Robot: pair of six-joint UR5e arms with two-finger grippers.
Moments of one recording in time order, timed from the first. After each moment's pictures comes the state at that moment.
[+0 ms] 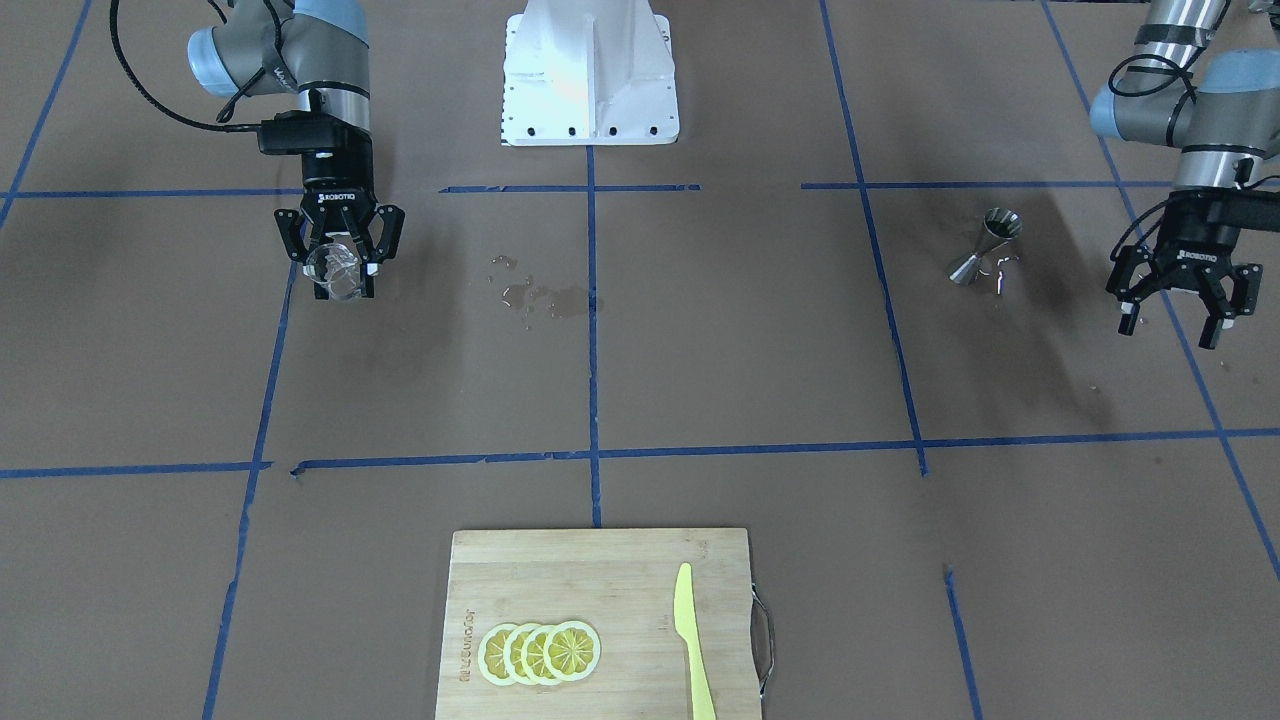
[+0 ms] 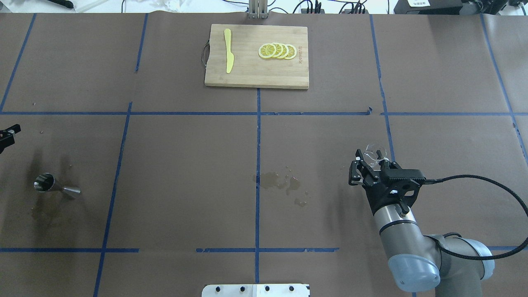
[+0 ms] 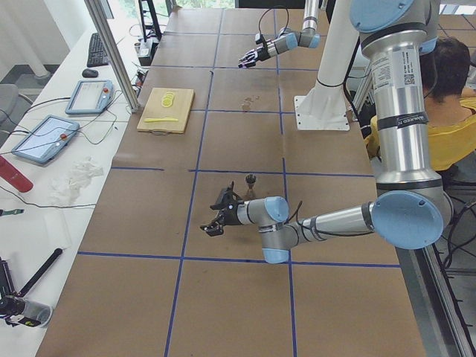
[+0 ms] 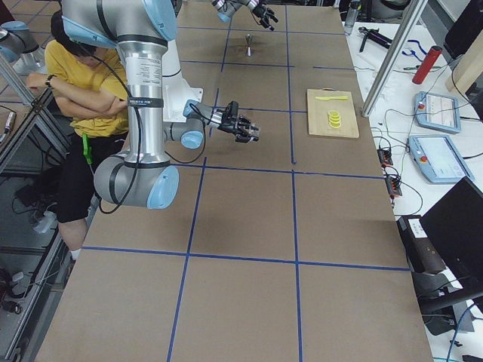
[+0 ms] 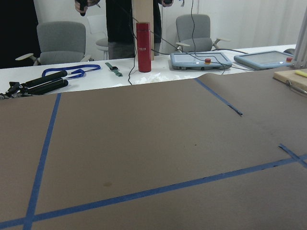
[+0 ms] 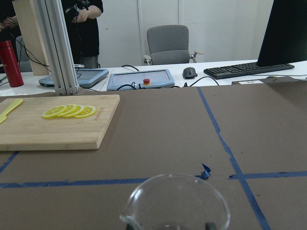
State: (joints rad) left arm -0.90 -1.43 -1.33 -3.18 -1.52 -0.68; right arm 0.13 -1.54 1.86 -0.98 0.53 1.46
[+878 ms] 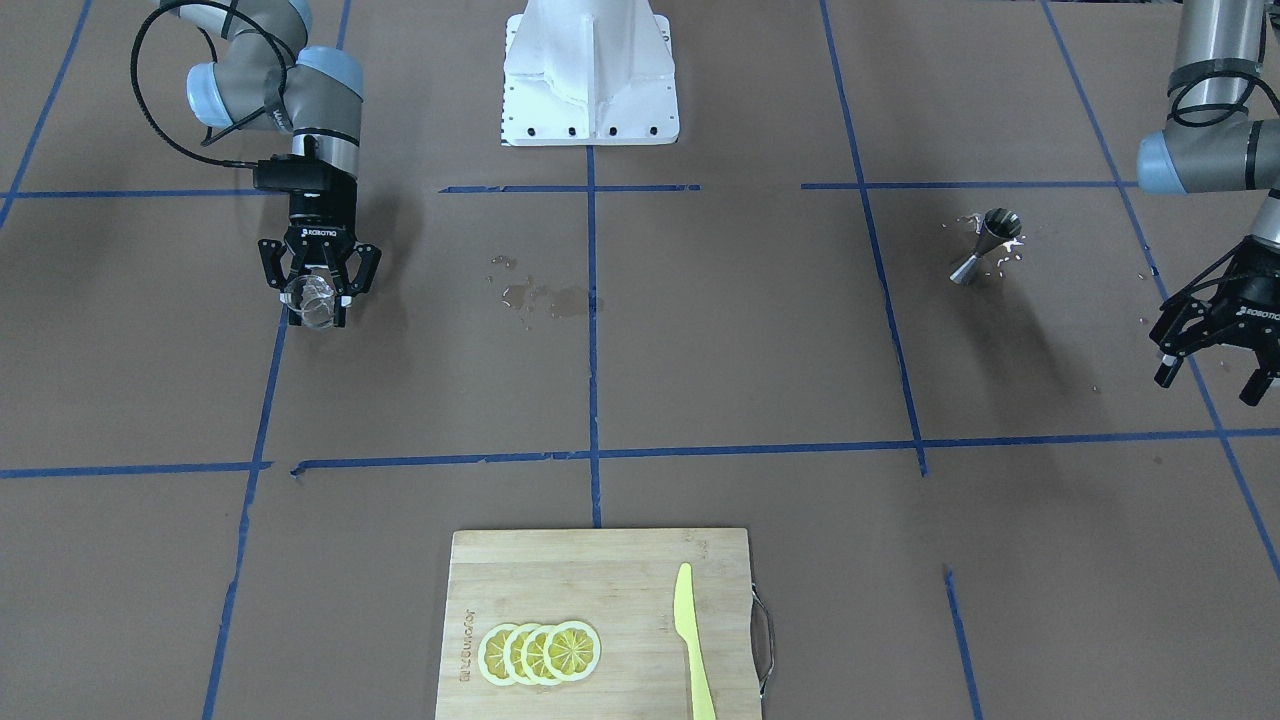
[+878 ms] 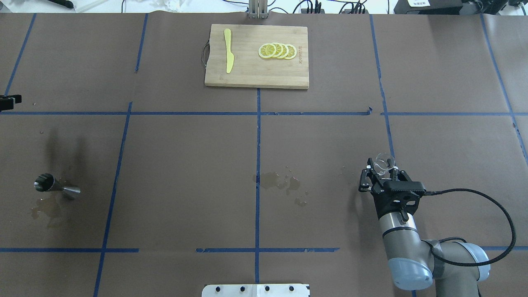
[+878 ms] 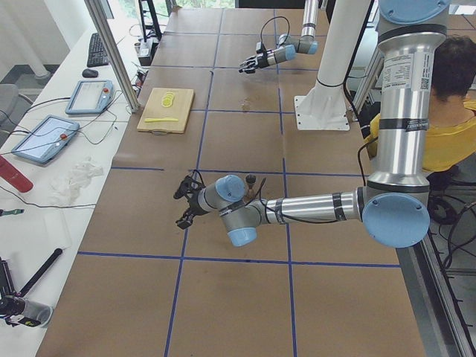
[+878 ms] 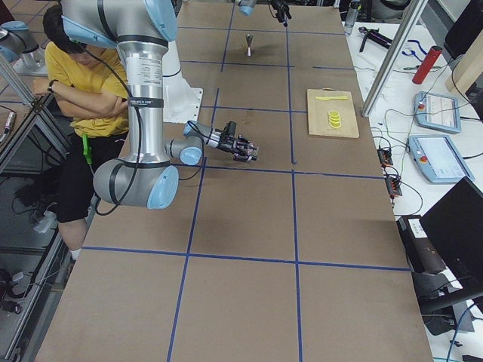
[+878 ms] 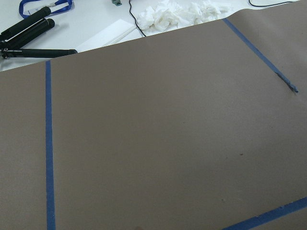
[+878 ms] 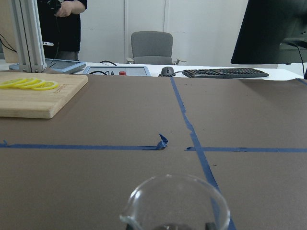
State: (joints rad) left arm -1.14 -1.56 -1.36 -2.87 -1.91 -0.61; right arm 0.11 -1.54 1.70 -0.98 0.47 1.54
